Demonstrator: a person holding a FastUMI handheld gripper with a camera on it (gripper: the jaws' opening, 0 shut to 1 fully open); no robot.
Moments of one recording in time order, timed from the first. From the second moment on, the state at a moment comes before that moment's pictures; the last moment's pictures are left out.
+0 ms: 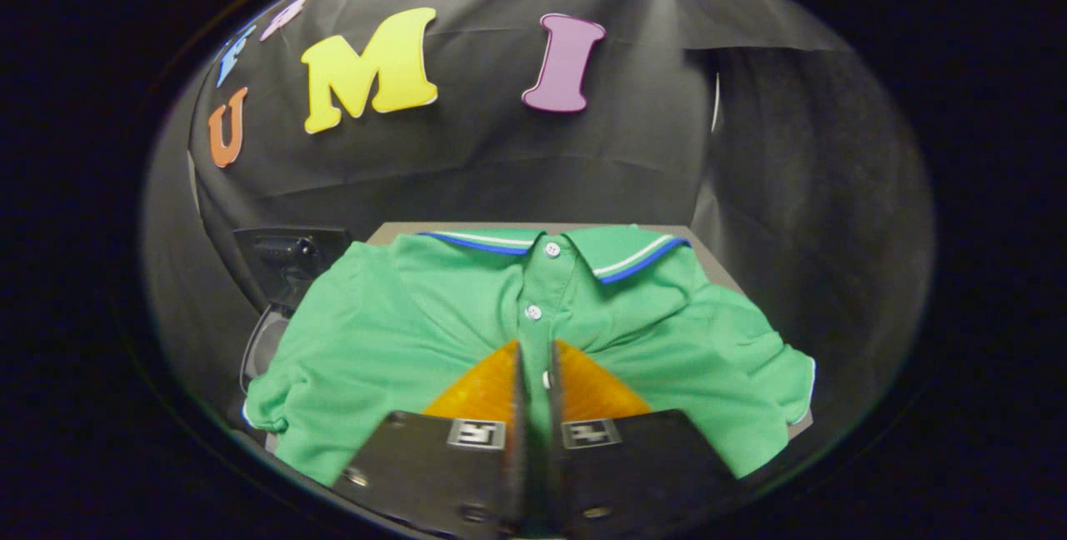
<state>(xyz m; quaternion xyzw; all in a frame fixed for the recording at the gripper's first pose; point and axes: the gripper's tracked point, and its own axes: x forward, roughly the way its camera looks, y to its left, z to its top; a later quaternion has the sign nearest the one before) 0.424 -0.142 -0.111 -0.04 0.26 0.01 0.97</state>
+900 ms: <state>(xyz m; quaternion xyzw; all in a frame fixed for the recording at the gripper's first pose) 0.390 -0.090 0.010 0.10 0.22 0.07 0.97</state>
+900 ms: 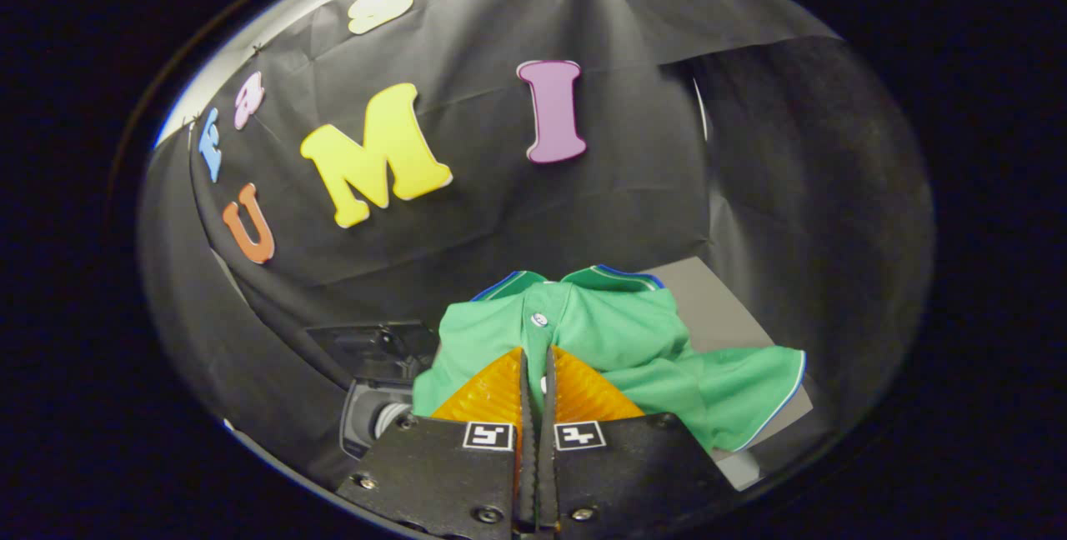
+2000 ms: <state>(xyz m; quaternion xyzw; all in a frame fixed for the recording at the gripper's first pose) 0.373 0.169 0.044 0.06 0.23 0.31 0.92</state>
